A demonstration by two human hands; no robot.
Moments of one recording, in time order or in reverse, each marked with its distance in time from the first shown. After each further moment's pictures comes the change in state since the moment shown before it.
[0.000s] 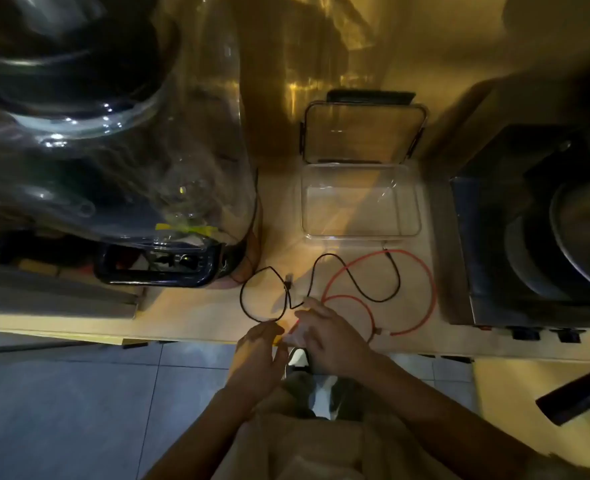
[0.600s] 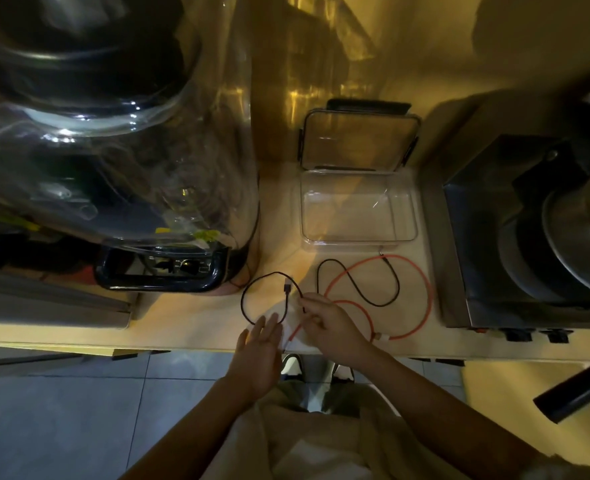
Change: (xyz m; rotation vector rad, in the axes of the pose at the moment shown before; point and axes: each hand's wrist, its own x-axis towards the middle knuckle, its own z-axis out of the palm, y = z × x) left_hand 0.023 -0.022 0.004 0.407 -0.340 0.101; right_hand 0.021 -0.016 -0.010 0.337 0.103 0.115
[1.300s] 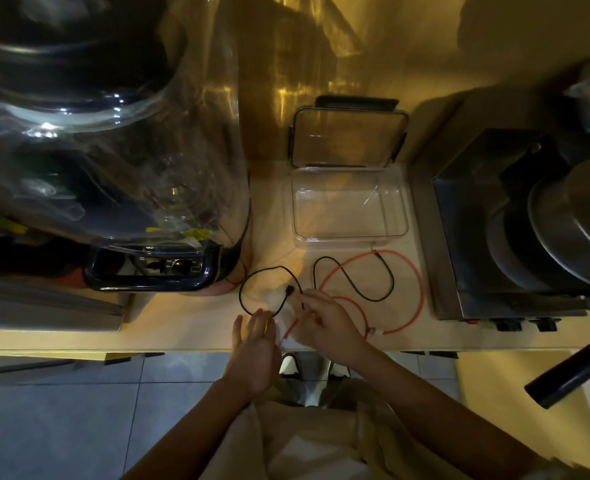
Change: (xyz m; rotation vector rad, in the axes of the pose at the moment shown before) left_hand -0.003 0.008 -0.004 0.050 0.182 0.012; right_hand -0.010 -0.007 -0.004 0.050 0.117 -0.034
